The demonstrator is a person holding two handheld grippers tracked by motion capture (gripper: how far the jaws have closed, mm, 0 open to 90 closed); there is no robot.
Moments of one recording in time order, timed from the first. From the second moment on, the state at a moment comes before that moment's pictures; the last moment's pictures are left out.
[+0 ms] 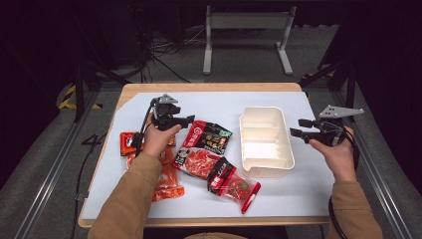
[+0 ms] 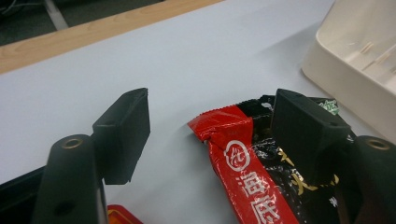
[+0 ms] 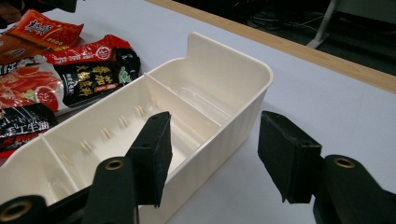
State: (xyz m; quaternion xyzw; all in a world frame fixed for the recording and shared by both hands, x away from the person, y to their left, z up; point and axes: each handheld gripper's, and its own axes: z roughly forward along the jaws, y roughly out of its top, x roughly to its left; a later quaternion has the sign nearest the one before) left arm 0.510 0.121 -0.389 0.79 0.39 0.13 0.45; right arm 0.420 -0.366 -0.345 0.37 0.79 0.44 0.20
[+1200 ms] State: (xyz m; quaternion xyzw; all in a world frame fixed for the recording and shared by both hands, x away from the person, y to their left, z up) left arm 0.526 0.096 -0.427 0.84 0.39 0.07 0.37; right arm 0.418 -0.371 -0.346 0.37 0.79 0.45 0.20
